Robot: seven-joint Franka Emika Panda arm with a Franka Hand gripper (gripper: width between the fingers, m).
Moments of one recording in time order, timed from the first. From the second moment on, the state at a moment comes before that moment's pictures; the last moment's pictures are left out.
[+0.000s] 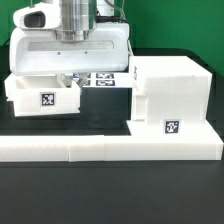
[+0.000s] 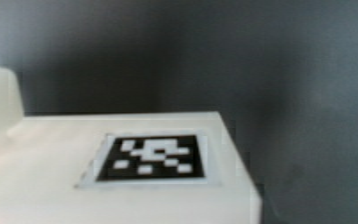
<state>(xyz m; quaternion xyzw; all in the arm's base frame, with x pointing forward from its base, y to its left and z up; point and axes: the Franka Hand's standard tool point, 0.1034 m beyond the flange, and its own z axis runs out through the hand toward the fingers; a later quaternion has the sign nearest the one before) 0.518 -0.064 0.035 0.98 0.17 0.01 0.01</state>
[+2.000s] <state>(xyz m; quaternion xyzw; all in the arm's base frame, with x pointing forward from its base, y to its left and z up) 0.533 -0.058 0.025 0.70 0.71 -0.04 0.02</state>
